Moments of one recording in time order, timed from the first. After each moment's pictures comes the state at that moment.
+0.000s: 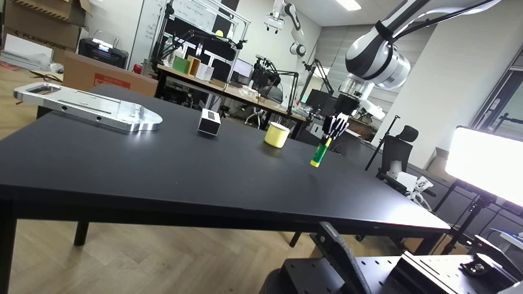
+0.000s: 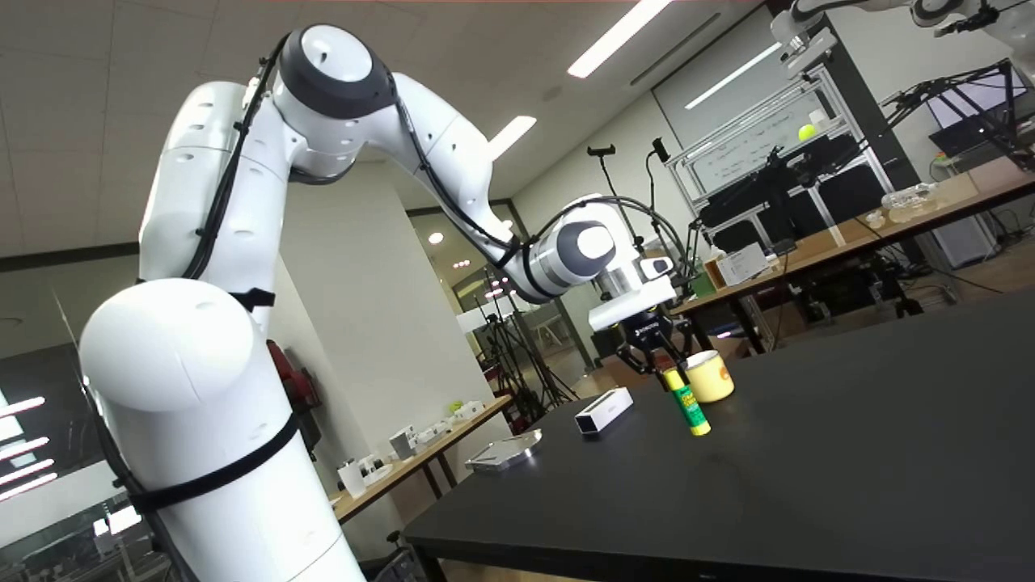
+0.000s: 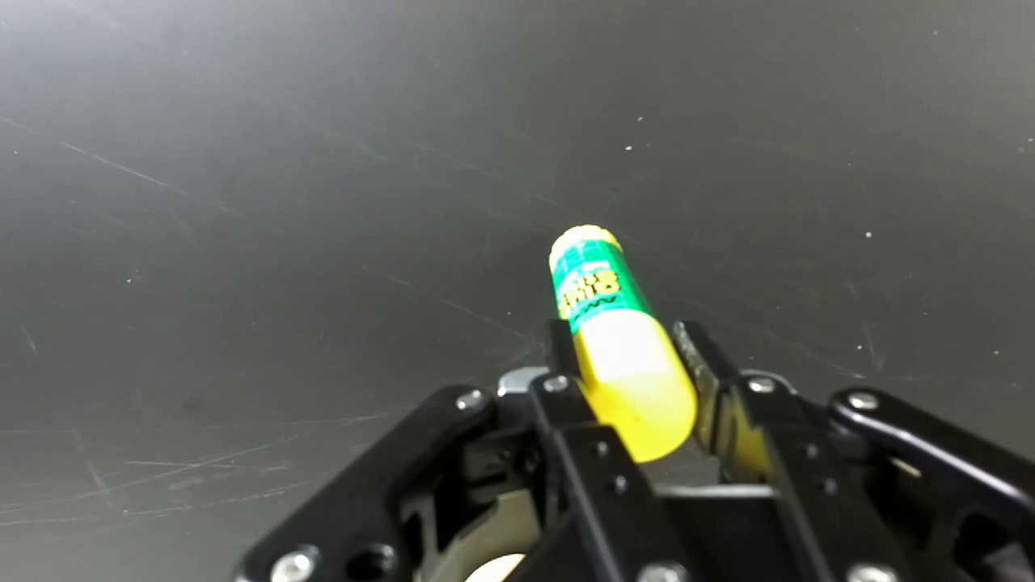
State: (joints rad) arm -0.17 0.47 0.03 -2.09 0.02 2.63 -0.53
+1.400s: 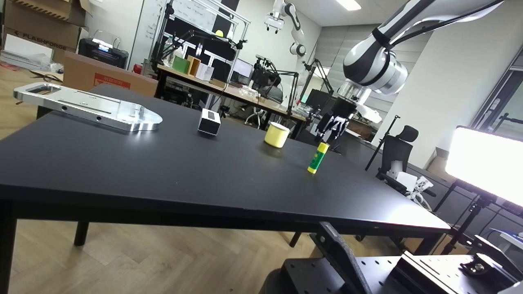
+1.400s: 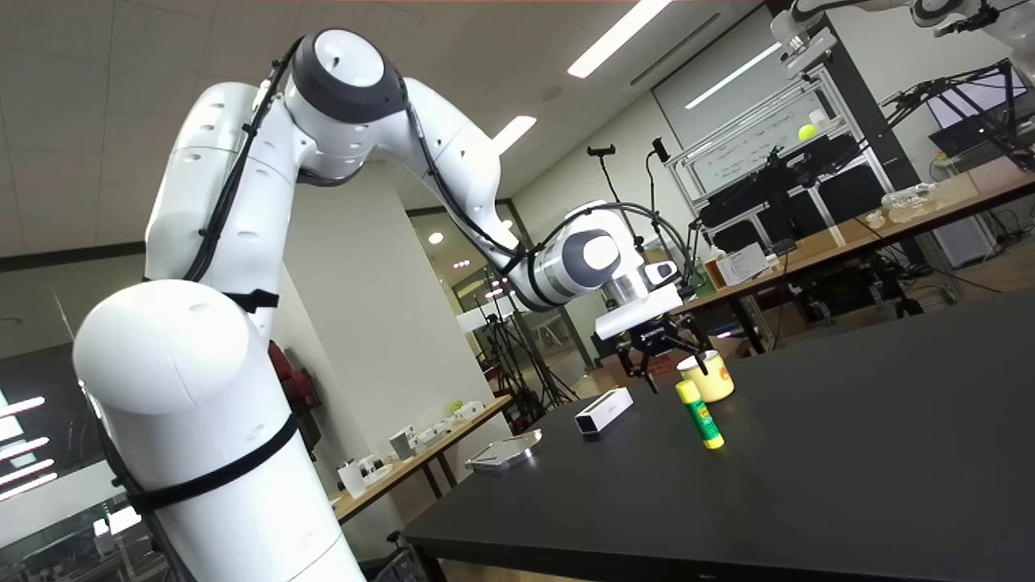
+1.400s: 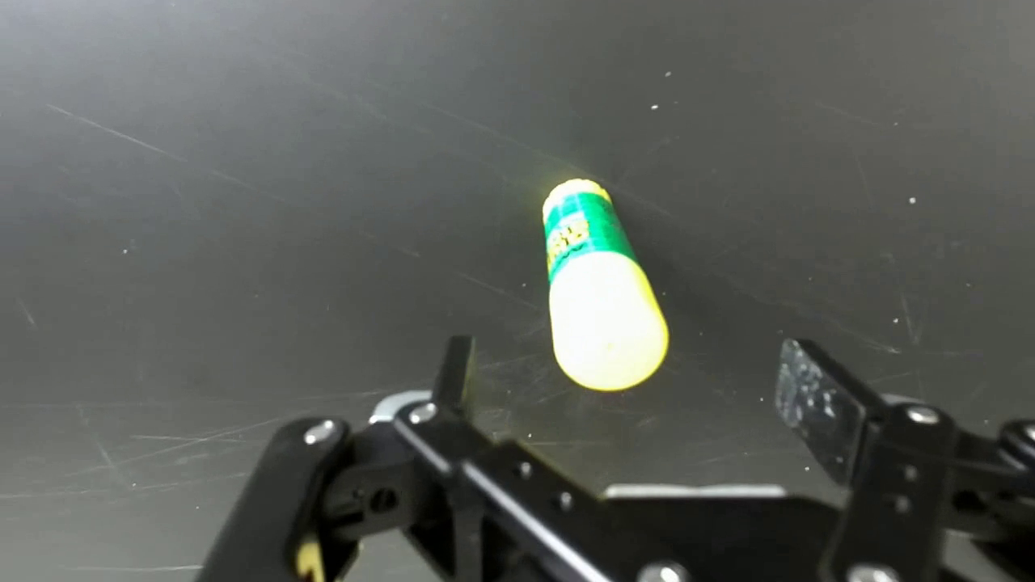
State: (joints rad) arm -0.20 0.50 0.06 -2.09 0.02 2.72 -0.53
